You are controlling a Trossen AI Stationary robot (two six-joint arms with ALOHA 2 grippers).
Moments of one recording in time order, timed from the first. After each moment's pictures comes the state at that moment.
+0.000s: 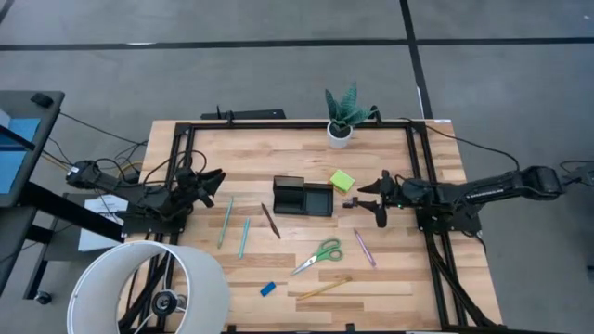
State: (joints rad) left arm -0.35 0.23 0.04 0.23 -1.01 -0.58; right arm -0.02 0.74 0.01 0.37 0.13 0.18
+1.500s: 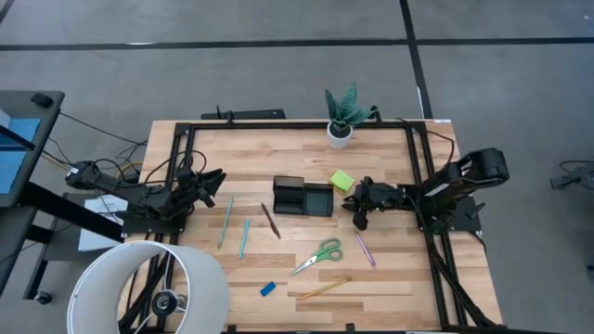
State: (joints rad) left arm -0.34 0.23 0.04 0.21 -1.00 -0.58; right arm -0.05 1.53 0.15 0.75 0.10 0.22
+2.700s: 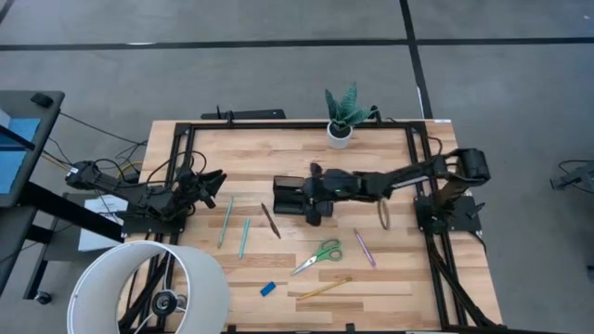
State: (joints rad) left arm -0.34 0.23 0.04 0.17 -1.00 -0.59; right arm 0.00 1.71 0.94 0.31 0.05 -0.08
